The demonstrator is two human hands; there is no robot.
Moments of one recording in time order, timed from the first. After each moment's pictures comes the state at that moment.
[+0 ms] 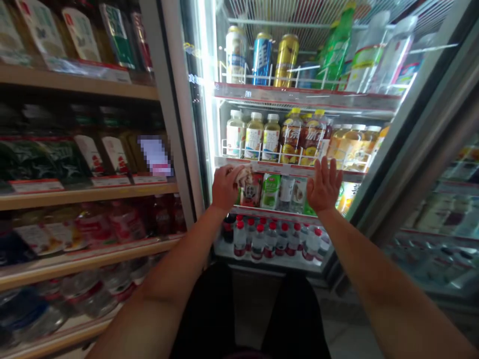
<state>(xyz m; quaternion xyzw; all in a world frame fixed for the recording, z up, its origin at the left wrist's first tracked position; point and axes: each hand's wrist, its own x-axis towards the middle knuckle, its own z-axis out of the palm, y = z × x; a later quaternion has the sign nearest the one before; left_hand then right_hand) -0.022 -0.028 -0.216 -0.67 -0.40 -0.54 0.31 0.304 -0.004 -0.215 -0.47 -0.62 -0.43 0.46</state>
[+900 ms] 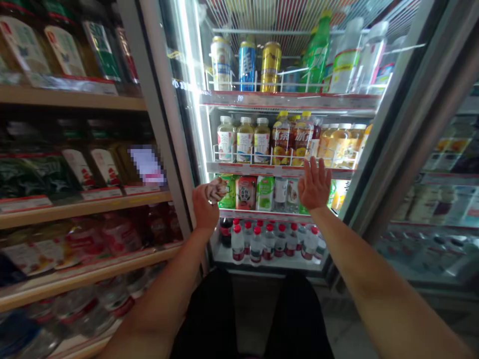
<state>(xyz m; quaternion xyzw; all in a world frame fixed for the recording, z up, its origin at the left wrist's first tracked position) -0.058 -0.027 -0.266 -0.59 -0.45 -0.62 0.25 0.300 -0.006 -0.213 -0.48 -0.62 -0.41 0.46</state>
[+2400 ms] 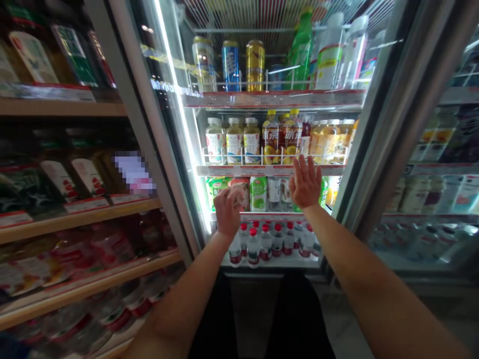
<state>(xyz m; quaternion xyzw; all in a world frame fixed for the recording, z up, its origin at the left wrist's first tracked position) 0.028 -0.029 -0.277 -0.66 -0.38 -0.58 0.29 0.299 -0.008 -0.211 -0.48 -0.61 -0.43 0.46</state>
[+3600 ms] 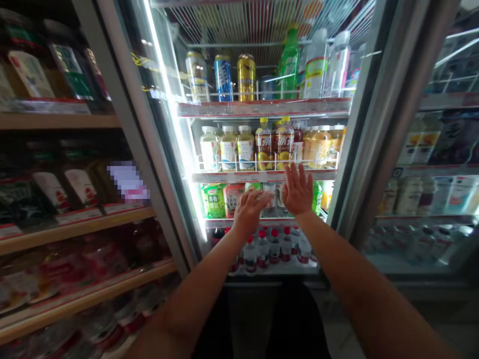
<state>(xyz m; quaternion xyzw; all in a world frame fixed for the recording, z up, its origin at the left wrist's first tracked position) 0.093 -0.031 -0.243 -0.77 -0.29 -0.48 0.31 0.297 -0.002 -0.221 -0.47 -0.61 -0.42 0.47</state>
